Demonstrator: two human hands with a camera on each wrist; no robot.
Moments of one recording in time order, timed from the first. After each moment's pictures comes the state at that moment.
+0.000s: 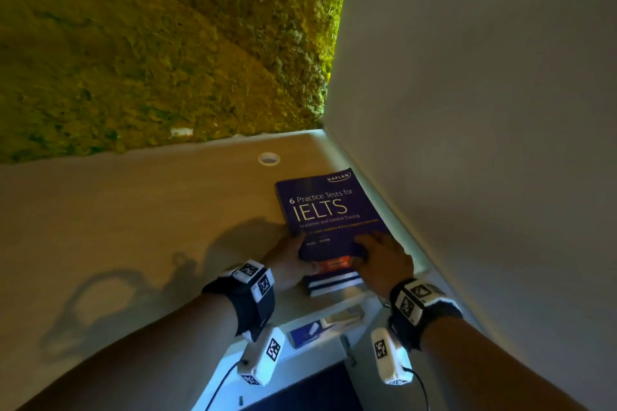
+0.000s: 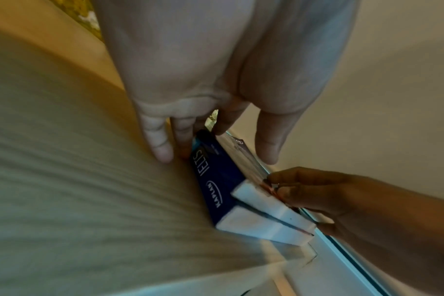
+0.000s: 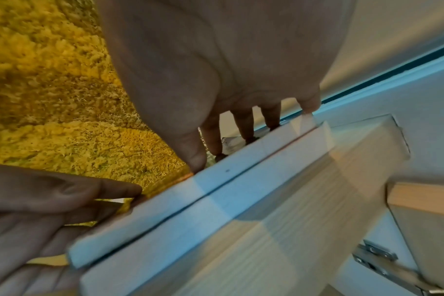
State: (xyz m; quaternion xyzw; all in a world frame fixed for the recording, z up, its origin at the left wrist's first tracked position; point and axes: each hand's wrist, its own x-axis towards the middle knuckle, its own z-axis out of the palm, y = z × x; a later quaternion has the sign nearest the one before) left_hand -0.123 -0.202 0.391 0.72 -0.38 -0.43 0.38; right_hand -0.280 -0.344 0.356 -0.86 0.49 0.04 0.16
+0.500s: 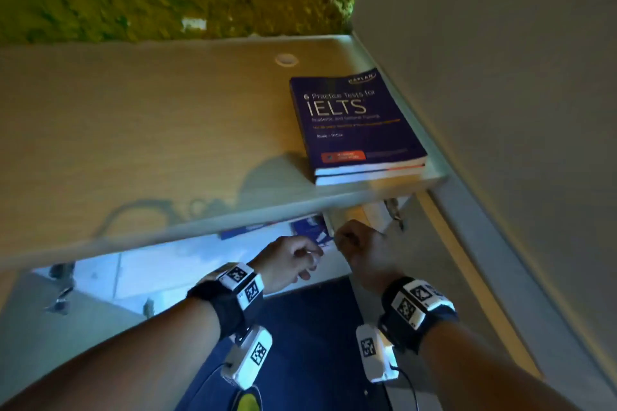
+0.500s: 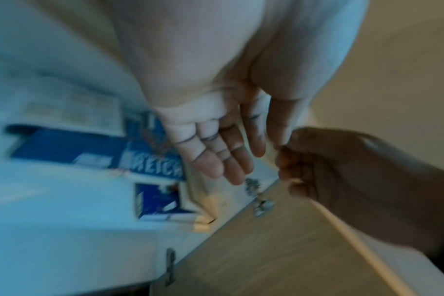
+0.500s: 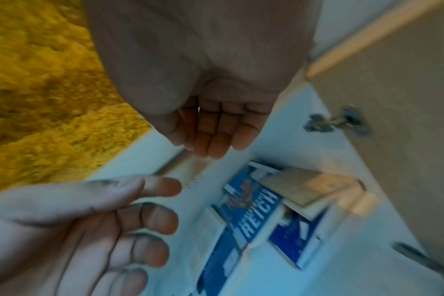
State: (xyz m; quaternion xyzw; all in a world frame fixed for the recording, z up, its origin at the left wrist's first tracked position) left_hand -0.212 -0.098 0.251 0.72 -0.32 -0.48 0.39; right_hand -0.356 -0.233 0.253 -0.86 0.33 -0.12 0.36
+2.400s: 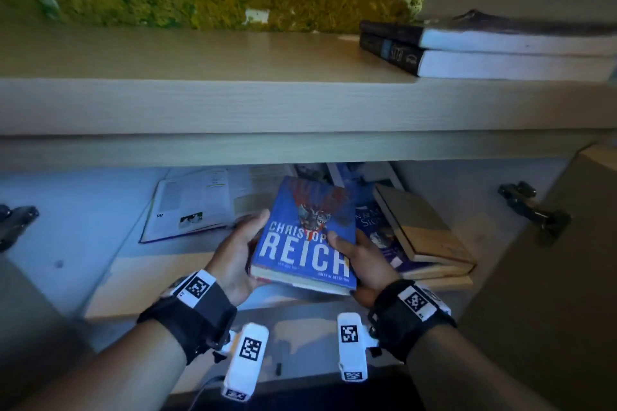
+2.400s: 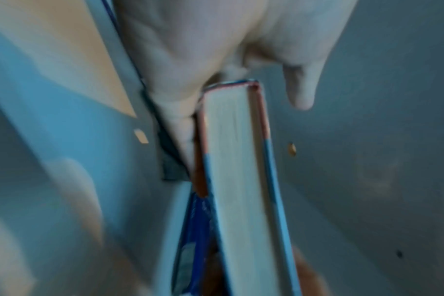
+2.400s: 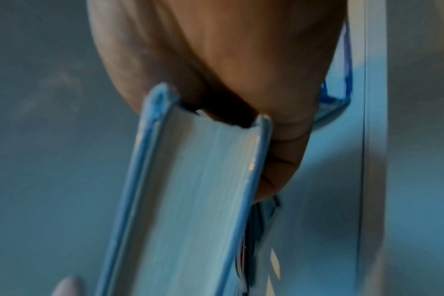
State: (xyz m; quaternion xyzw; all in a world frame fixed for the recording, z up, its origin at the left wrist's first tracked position) left_hand -0.097 -0.059 0.017 0.55 -0.08 -0.39 0.73; right_hand -0.207 -0.238 -0.016 -0.50 0.23 -0.12 0.83
